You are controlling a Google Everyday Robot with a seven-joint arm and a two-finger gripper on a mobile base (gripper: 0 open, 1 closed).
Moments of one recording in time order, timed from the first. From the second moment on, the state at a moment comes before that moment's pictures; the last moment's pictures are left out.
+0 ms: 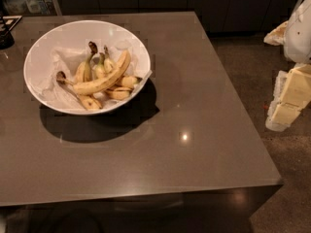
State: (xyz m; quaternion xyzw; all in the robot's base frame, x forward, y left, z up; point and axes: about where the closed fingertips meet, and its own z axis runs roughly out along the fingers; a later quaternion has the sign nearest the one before) arm 0.438 -0.216 0.977 -0.60 0.78 -0.04 0.16
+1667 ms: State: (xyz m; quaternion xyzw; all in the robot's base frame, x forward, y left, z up) arm 0.478 -0.083 0.988 -0.69 0.71 -0.06 0.12
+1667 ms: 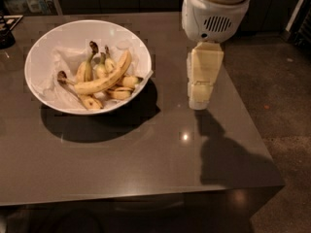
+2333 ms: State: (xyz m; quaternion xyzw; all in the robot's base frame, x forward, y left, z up) arm 0.504 -0.043 0.993 -0.71 0.68 -0.06 0.15
